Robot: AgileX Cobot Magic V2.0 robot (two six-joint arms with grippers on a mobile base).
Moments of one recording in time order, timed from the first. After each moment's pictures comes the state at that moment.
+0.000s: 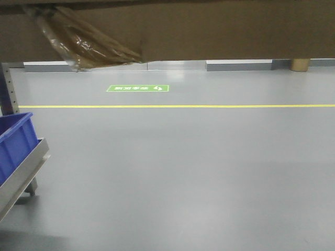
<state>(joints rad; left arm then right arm) -0.43 1.36 -1.74 0.22 1.24 -0.33 0.50 1.40 -1.80 -0.06 1.26 0.16</state>
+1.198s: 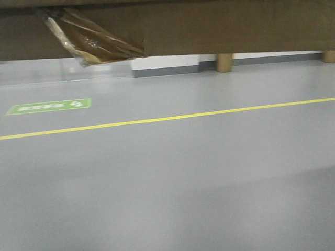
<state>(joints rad) -0.43 1.36 -1.74 0.26 1.23 -0.33 0.50 1.40 -1.80 -0.06 1.16 0.16</state>
